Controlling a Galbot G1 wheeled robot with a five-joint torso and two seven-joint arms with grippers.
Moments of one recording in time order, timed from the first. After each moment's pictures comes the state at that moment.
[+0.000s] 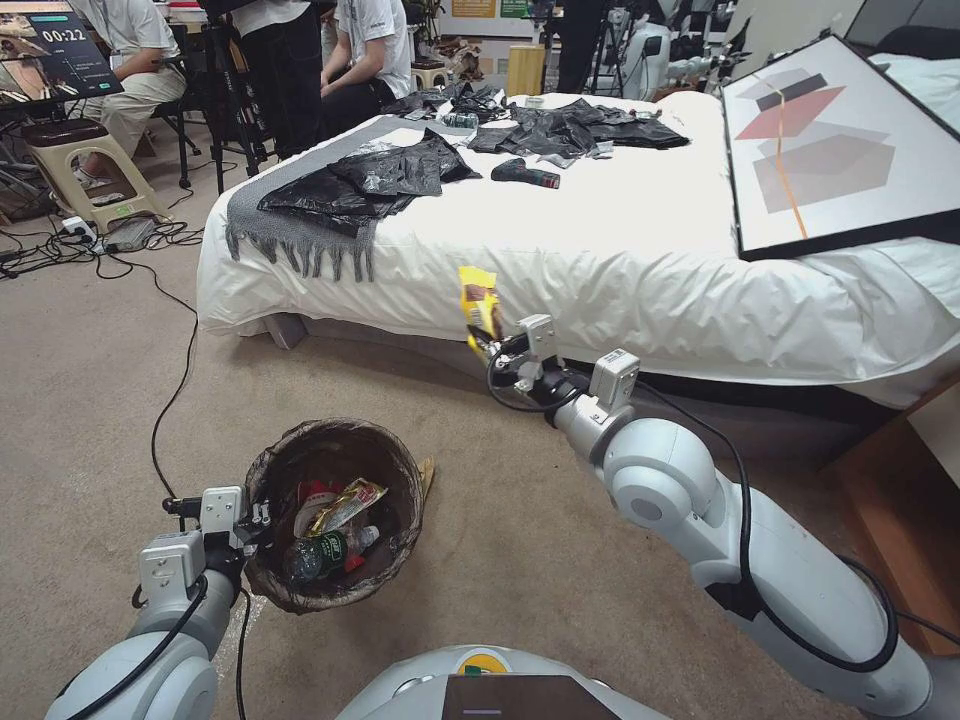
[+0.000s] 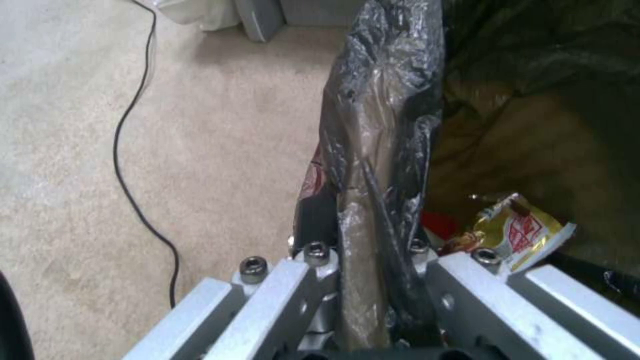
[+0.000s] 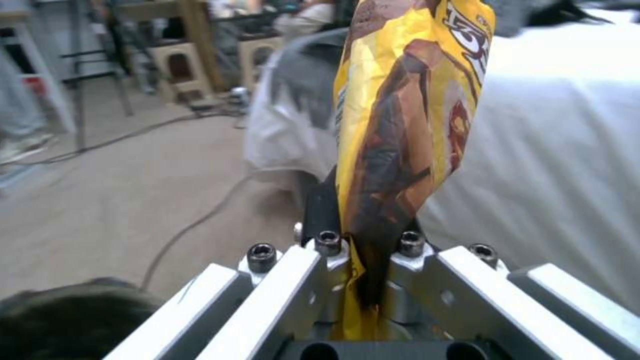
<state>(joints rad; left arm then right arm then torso) 1.88 -1.34 -0.78 -2.50 -0.36 0.67 -0.23 -0.76 0.90 -0.09 2.29 0.90 -0.45 0.30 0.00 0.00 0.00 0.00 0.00</state>
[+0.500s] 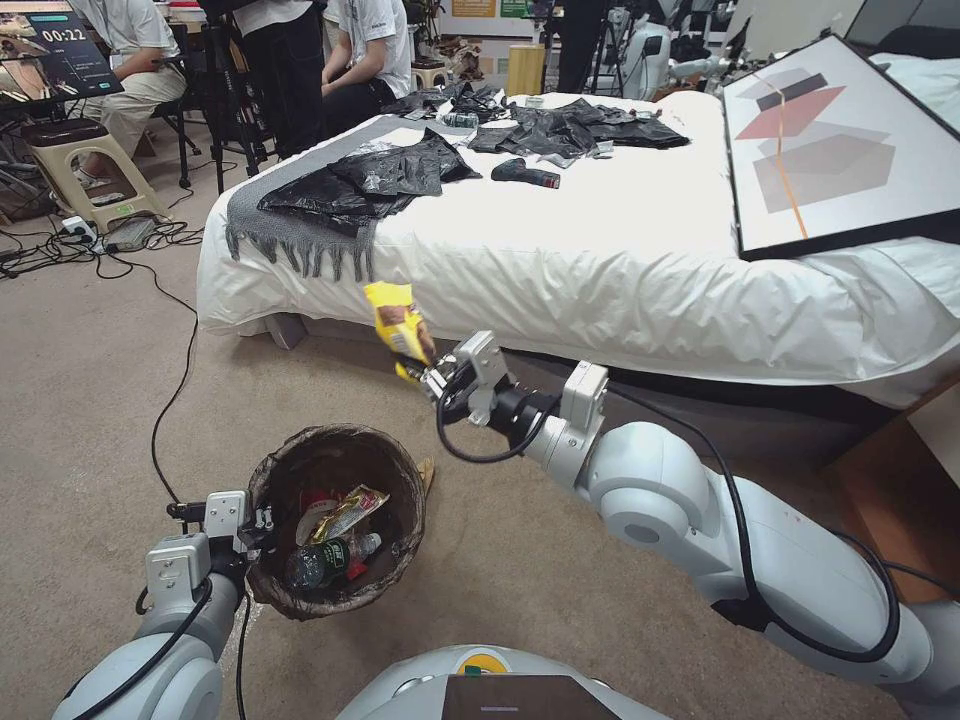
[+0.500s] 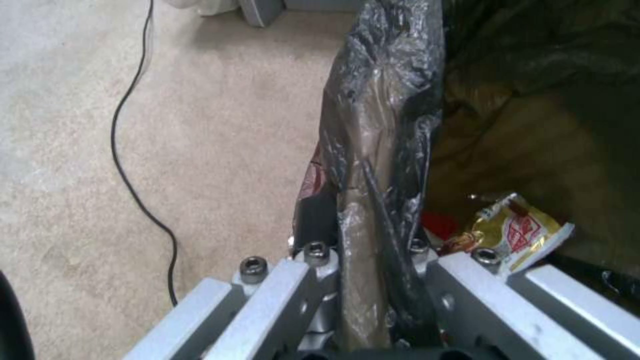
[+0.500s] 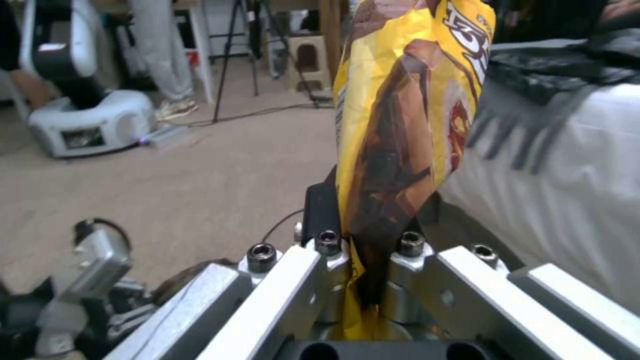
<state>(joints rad) 1.87 -1.35 -0.77 -2.50 -0.36 0.70 -0.24 -0.57 0.86 -0.33 2.33 0.94 -0.42 0.20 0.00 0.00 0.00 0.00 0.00</state>
